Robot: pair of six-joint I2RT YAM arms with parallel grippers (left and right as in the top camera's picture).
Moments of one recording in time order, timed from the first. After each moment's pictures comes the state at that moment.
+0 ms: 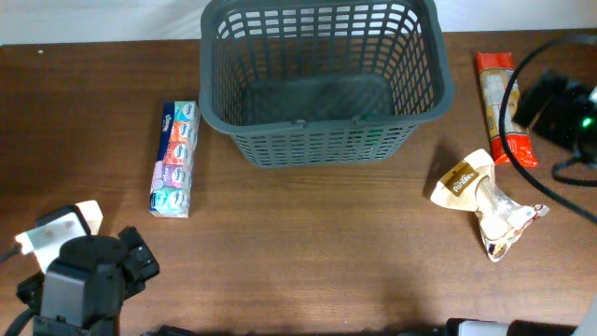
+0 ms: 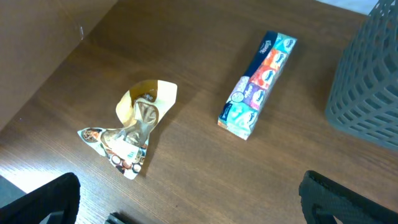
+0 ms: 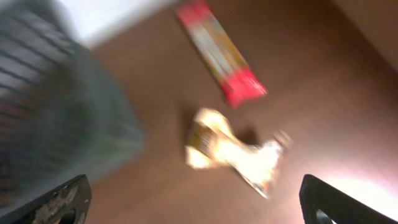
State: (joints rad) left arm -0.28 0.80 1.47 -1.59 -0.56 -0.57; right arm -0.13 1.50 2.22 -1.69 0.17 0.38
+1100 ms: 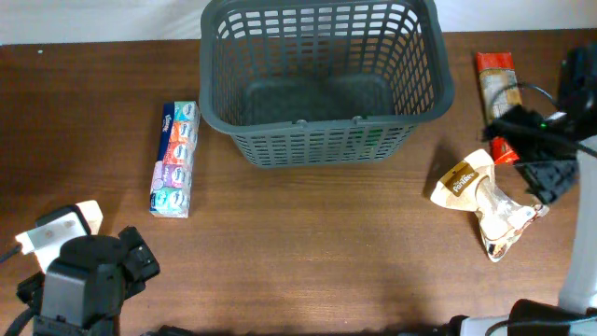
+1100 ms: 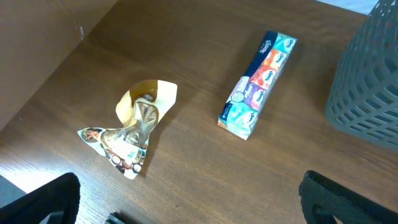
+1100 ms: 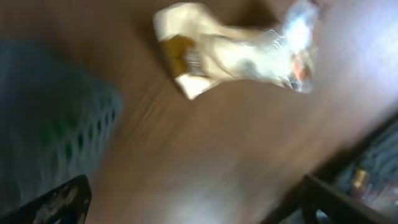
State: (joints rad) left arm -0.28 0.80 1.47 -1.59 -0.56 -0.57; right arm -0.27 1.57 1.82 -1.65 -0.07 0.83
